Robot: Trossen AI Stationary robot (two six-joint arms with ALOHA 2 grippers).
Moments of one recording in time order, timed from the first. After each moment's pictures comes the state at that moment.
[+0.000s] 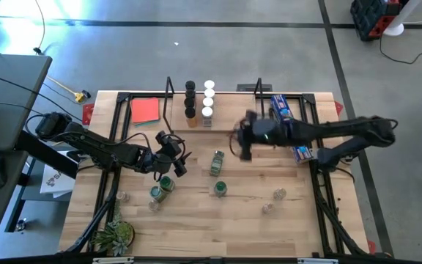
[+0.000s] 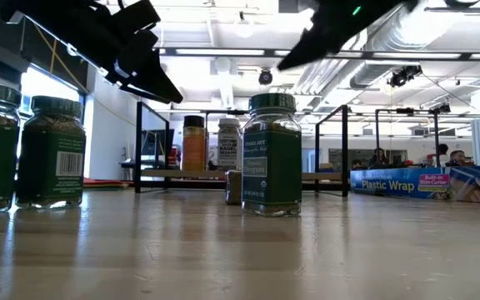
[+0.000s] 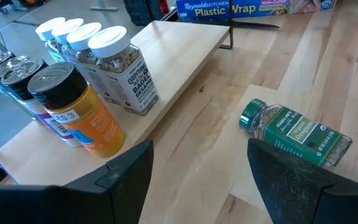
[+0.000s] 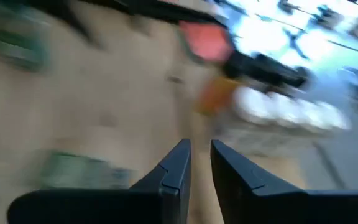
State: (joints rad) left arm -0.26 1.27 0.64 -0.06 -0.82 -0.31; right arm -0.03 1.33 0.96 -0.17 0.26 -0.24
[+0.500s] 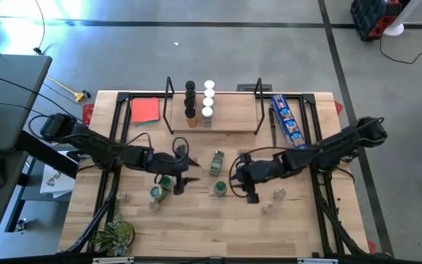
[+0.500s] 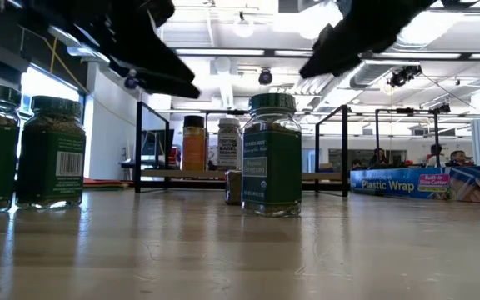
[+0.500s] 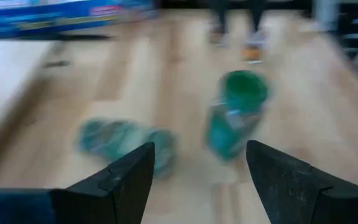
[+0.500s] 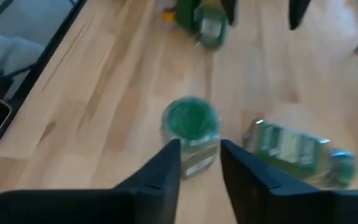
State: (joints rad) left arm -0.24 1.36 0.65 0.20 -0.23 -0.13; right arm 0.30 1.45 0.89 -0.12 0.12 0.11
